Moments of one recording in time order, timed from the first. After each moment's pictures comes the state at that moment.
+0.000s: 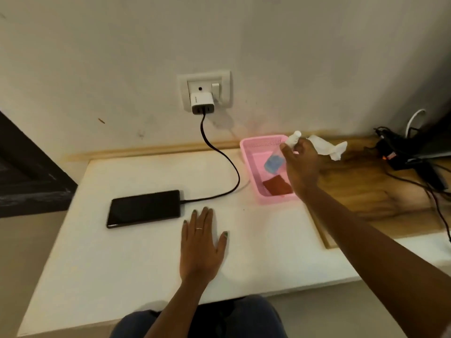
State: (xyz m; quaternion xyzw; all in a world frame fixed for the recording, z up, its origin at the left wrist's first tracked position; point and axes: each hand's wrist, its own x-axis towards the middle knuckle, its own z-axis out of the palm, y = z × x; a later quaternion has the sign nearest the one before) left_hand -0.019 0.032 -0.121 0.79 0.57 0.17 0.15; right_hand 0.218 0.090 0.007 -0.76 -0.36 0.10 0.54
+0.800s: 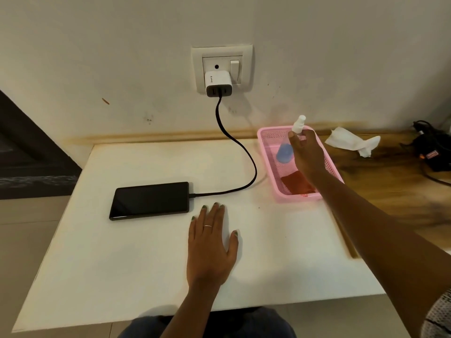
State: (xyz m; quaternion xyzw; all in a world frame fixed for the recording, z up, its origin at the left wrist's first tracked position) left_hand -0.018 0.031 -0.120 0.78 0.57 0.19 0.17; right_hand 0.234 0.144 -0.036 -0.79 -0.43 0.16 0.41
